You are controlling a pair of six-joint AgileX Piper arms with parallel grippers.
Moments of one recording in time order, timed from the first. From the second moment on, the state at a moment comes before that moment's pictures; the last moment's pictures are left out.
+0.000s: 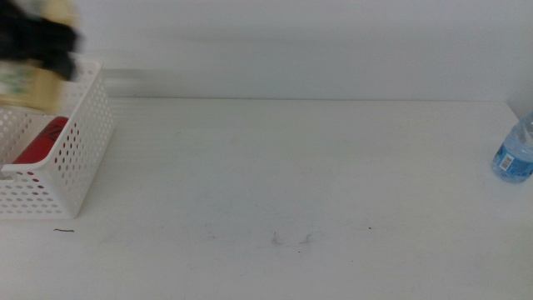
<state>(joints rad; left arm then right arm) 0.04 1.59 -1.60 -0.06 1.13 0.14 0.06 0.00 0.00 -0.05 0.20 0.06</state>
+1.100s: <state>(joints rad) 0.28 1.95 -1.75 -0.14 1.19 0.35 0.06 0.00 0.00 -0.05 0.20 0.06</state>
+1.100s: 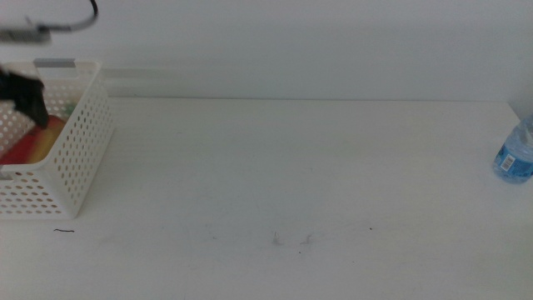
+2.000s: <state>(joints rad) -0.32 1.22 -1.62 -0.38 1.23 0.47 0.06 0.00 0.00 -0.05 0.20 0.06</state>
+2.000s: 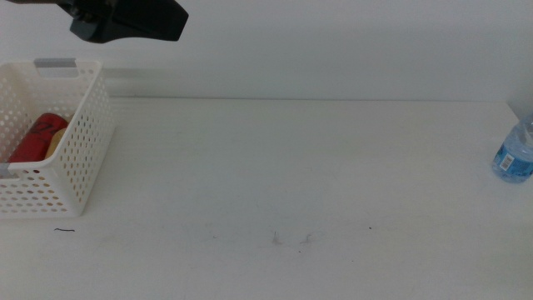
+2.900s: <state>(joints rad) -0.32 1.22 -1.62 -0.38 1.04 0.47 0.06 0.00 0.00 -0.05 0.19 0.06</state>
